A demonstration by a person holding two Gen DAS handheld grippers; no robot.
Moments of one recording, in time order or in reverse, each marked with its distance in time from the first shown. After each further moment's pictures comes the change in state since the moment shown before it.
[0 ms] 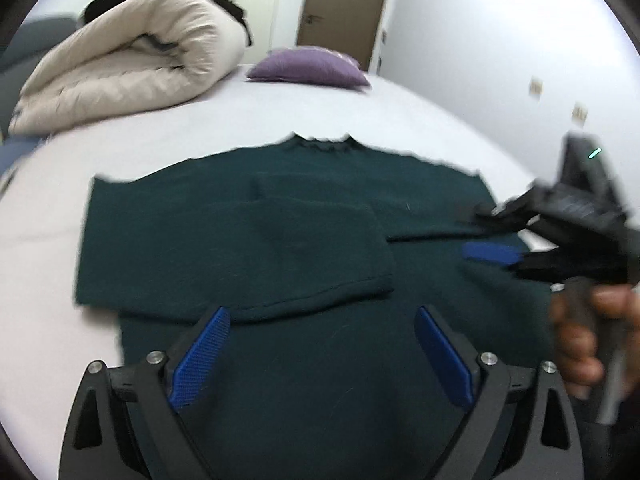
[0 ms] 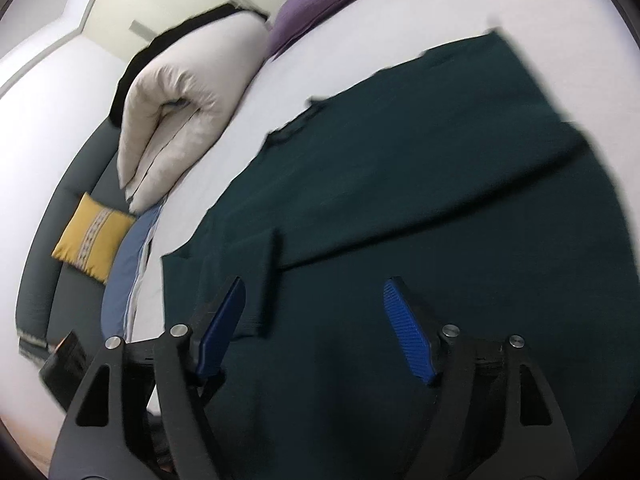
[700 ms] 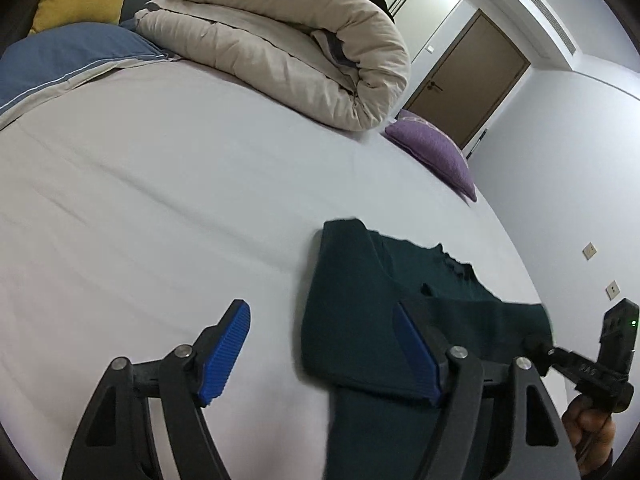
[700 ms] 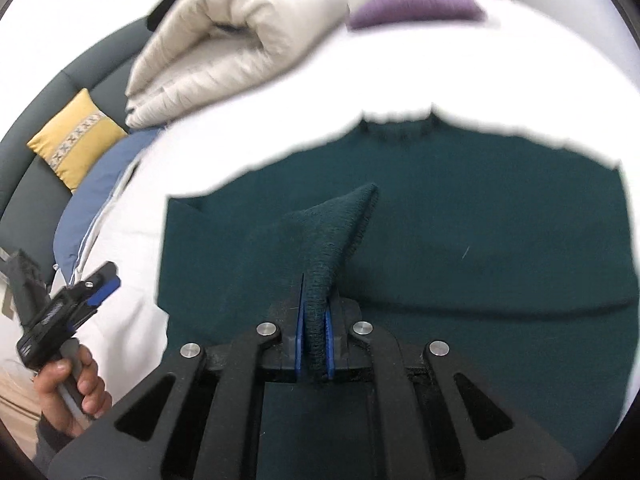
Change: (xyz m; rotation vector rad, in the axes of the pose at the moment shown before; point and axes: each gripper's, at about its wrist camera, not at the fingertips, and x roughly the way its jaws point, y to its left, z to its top) left arm -0.027 0.180 0.037 -0.463 -0.128 0.063; right arm 0.043 0.126 0.018 -0.366 0.002 -0.178
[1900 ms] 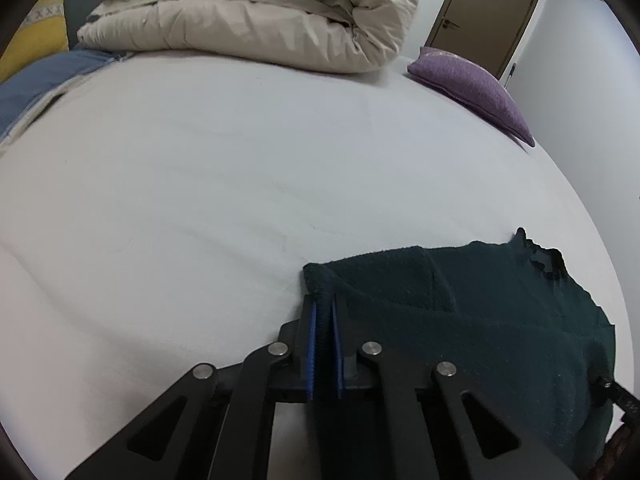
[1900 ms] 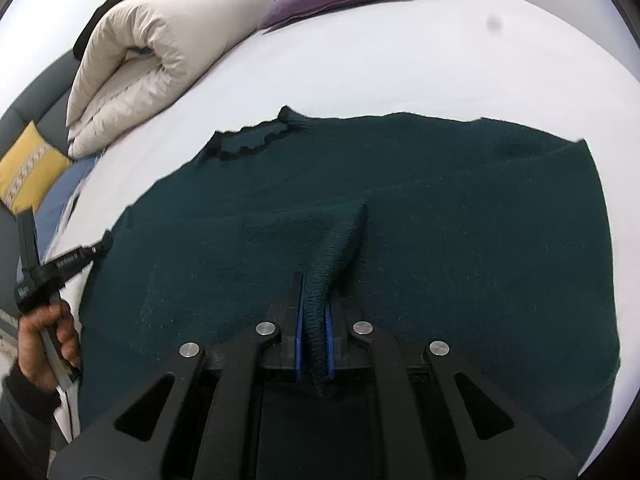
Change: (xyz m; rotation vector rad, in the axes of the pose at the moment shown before) left arm 0.160 -0.045 0.039 0.175 0.137 0.207; right arm 0.054 -0.131 0.002 0.158 0.024 -0.119
